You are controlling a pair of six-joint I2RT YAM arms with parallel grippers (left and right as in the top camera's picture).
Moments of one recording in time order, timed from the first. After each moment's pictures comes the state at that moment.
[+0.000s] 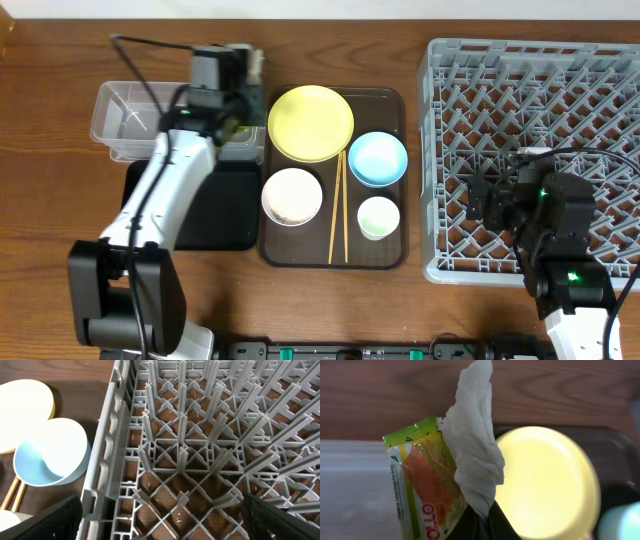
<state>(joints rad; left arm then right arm) -0.10 1.69 1.27 -0.41 0.12 -0.15 -0.01 0.86 0.65 -0.47 -0.07 0.04</state>
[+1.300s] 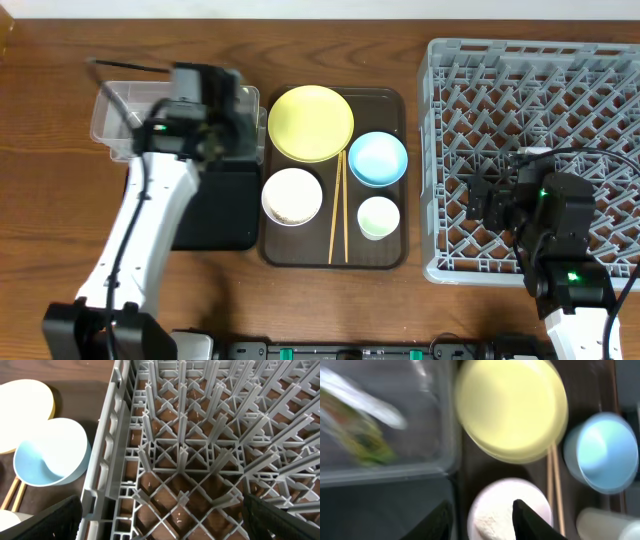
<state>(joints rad) -0.14 1.52 1.27 -0.81 0.18 -0.15 -0.01 0.86 0.65 -0.47 -0.08 0.04</state>
